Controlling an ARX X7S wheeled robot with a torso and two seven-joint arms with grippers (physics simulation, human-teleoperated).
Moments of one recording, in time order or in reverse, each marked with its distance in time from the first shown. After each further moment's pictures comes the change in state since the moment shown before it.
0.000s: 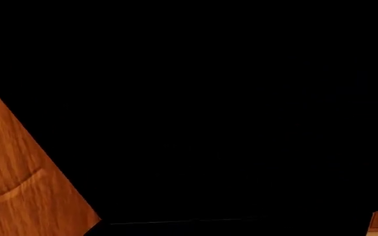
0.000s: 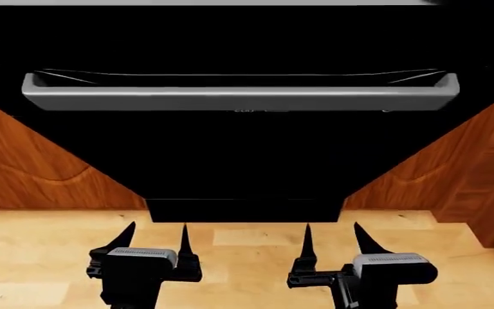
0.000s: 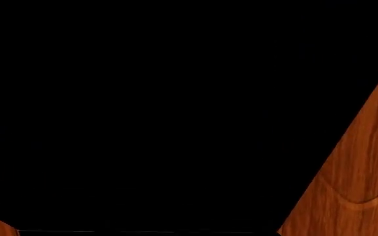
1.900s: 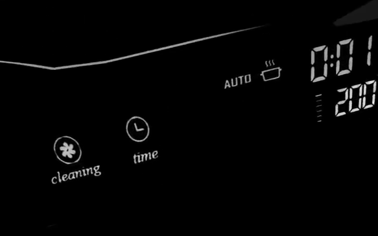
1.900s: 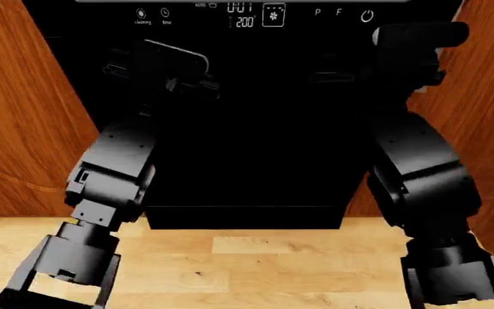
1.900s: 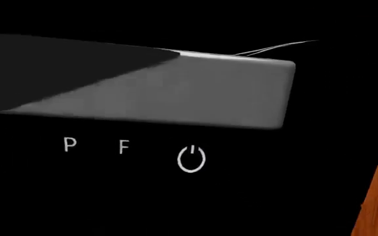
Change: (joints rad) left arm -1.031 0.116 0.135 -0.600 0.085 -0.184 0.162; right arm 1.034 -0.034 -0.022 0.387 0.061 0.486 0.034
